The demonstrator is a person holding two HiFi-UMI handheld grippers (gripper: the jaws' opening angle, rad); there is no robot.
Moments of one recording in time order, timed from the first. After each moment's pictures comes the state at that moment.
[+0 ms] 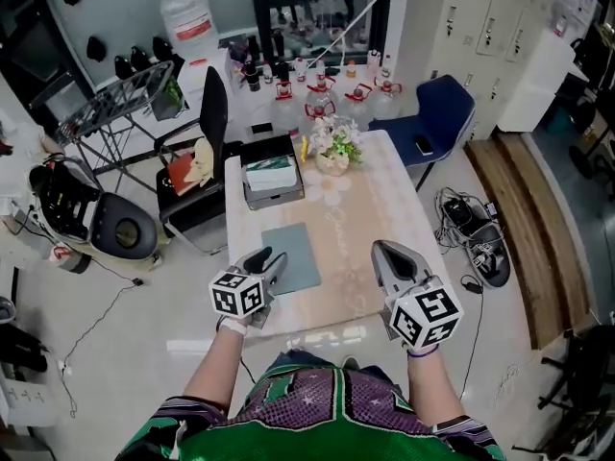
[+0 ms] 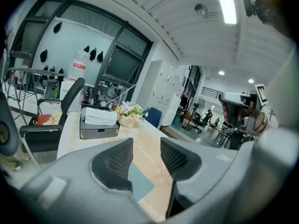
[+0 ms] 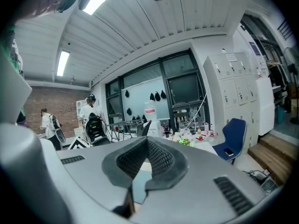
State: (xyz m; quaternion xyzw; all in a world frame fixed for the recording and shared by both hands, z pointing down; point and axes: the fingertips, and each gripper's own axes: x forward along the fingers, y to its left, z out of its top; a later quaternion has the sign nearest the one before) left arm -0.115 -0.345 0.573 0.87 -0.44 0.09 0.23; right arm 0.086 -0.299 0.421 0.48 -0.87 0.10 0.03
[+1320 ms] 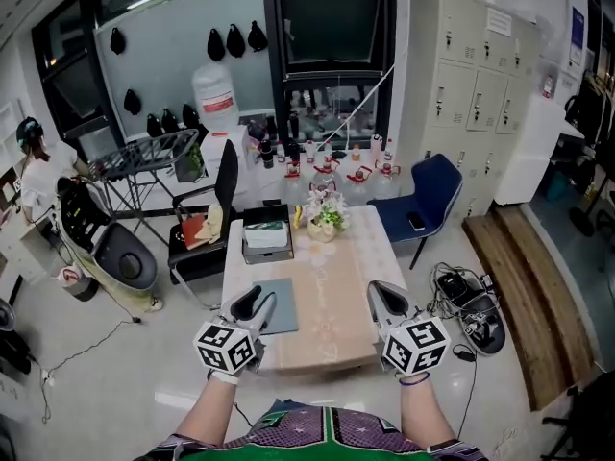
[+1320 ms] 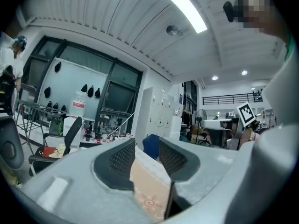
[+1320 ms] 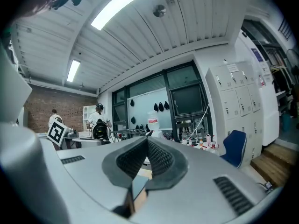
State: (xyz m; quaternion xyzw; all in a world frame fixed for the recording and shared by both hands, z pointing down) left arm -0.042 -0.248 0.426 0.86 -0.50 -0.01 0.07; right arm 0.177 -0.250 0.386 0.46 -0.89 0.05 -0.01
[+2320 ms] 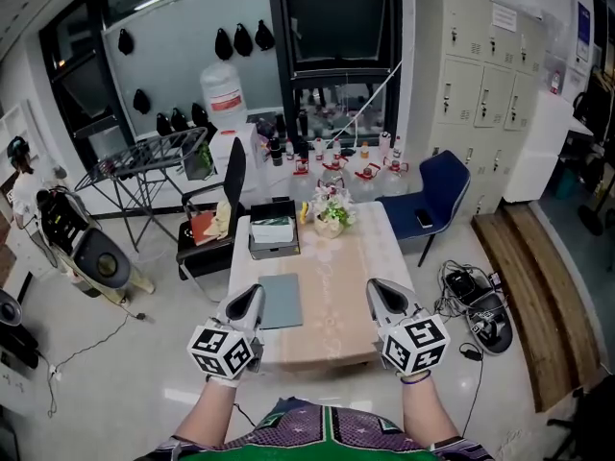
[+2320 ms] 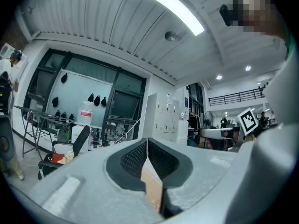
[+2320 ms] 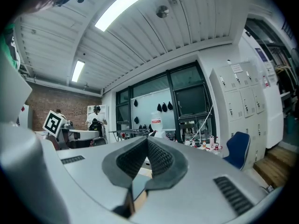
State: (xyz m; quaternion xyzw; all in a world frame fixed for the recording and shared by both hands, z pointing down) left arm -0.048 -0.221 0.388 0.84 -0.55 -0.03 0.04; right arm 0.173 -0.242 0.381 0.44 -0.90 0.04 -0.01
